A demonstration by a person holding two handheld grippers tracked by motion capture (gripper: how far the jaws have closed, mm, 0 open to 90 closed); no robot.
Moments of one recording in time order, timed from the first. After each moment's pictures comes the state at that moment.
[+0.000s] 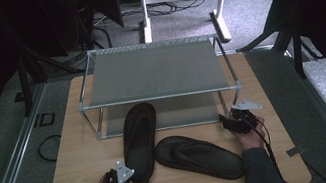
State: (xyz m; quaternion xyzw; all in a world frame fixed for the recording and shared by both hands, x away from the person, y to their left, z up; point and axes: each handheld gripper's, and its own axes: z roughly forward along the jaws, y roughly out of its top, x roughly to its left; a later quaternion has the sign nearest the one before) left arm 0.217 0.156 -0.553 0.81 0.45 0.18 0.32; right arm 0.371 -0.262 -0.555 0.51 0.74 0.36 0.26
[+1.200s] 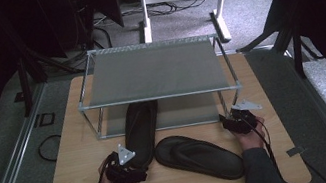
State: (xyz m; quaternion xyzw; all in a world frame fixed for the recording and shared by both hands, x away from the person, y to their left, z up) left arm 0.259 0.151 -0.544 0.81 0.44 0.19 0.33; right arm 0.370 -0.261 -0.555 0.51 0.74 0.36 0.26
